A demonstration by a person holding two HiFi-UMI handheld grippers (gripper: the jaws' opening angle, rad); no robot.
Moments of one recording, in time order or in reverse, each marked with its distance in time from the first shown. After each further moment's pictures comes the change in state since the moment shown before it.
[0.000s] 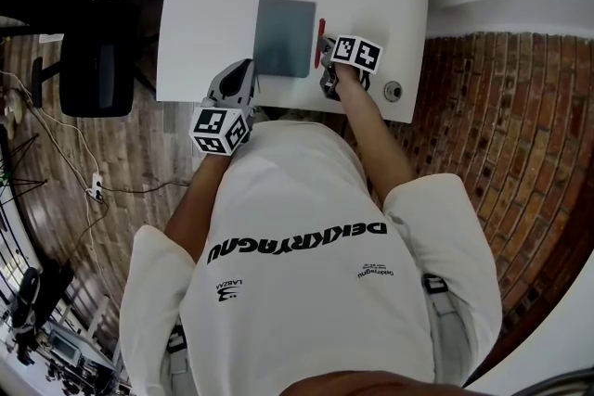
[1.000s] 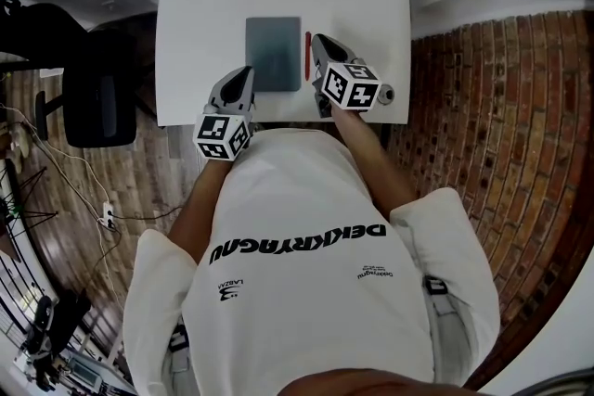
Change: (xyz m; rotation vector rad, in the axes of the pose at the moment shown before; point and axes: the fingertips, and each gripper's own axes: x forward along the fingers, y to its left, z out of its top) left arm 0.023 -0.021 0.018 0.097 0.000 -0.069; right arm -0.114 0.096 0.060 -0.342 -0.447 0.147
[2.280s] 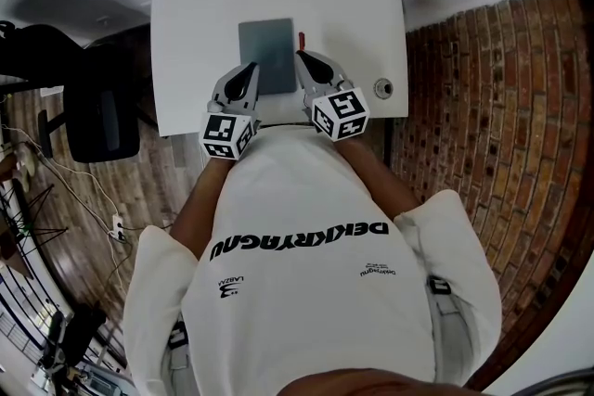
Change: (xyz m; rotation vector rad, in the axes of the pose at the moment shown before) left arm 0.020 -0.024 0.015 0.139 -0.019 -0.082; right arm -0.037 0.056 -0.004 -0.235 -0.155 0.131
